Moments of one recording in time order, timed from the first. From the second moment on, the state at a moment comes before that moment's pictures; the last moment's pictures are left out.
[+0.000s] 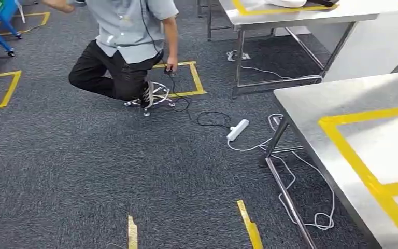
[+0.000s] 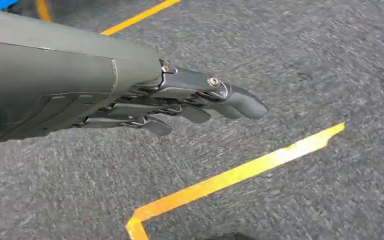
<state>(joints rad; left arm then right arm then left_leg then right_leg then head) -0.03 -0.16 0.91 -0.25 -1.13 0.19 -0.47 0.40 0.02 -0.36 -2.23 0.96 -0.67 -0.13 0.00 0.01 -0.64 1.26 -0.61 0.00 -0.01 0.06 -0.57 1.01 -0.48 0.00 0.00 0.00</state>
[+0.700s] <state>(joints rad) -0.03 -0.16 0.91 -0.26 -1.13 0.19 -0.47 0.41 0.02 -0.35 -2.23 0.96 -0.67 -0.13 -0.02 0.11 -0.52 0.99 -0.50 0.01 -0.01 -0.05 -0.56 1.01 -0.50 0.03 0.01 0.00</state>
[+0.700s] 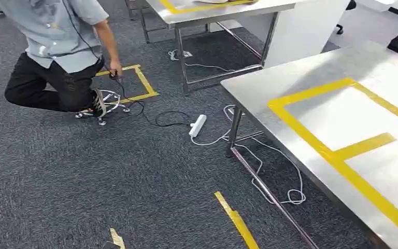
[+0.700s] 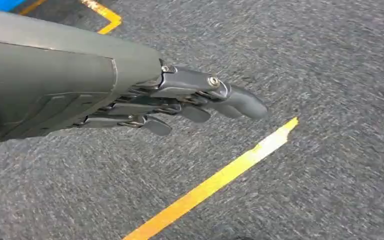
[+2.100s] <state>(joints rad) -0.05 -0.14 0.88 -0.26 -1.14 0.18 -0.47 0.16 -0.11 0.21 -2.07 0.74 -0.51 -0.11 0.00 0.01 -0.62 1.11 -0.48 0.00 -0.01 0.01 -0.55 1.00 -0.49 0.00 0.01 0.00</state>
